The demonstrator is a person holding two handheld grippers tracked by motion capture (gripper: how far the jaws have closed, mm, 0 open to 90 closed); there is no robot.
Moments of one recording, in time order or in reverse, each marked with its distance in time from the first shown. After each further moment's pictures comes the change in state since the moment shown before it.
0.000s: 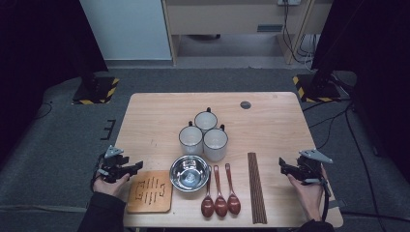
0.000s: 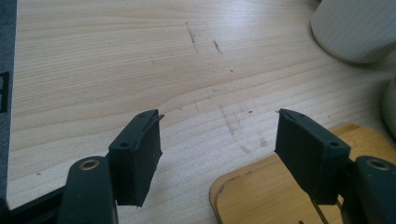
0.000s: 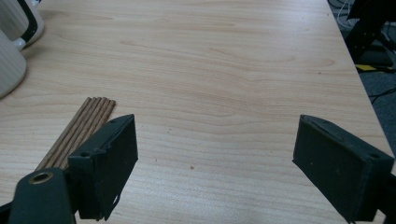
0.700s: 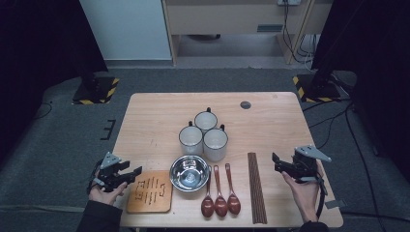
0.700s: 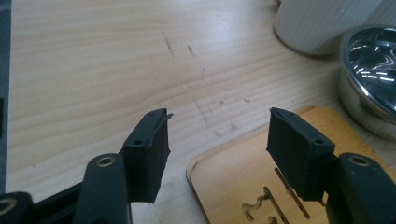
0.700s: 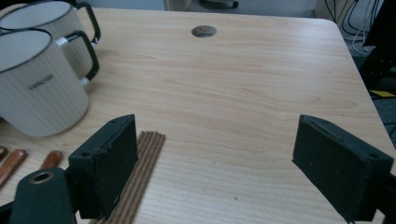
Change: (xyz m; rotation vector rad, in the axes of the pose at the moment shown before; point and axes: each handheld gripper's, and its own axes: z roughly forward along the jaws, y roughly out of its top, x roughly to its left) left arm -0.012 -0.013 -0.022 -0.026 -0.021 0.046; right arm 0.031 0.027 -0.023 -0.088 0.068 -0.008
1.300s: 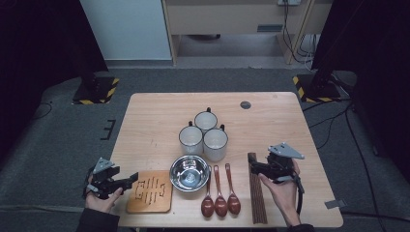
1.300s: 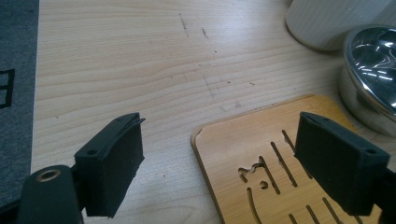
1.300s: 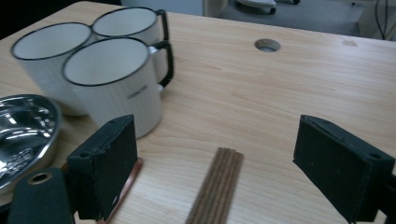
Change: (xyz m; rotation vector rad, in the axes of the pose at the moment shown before) left arm -0.002 -0.010 -0.020 -0.007 0.034 -0.061; right arm 0.072 0.017 0.003 0.005 0.109 -0.100
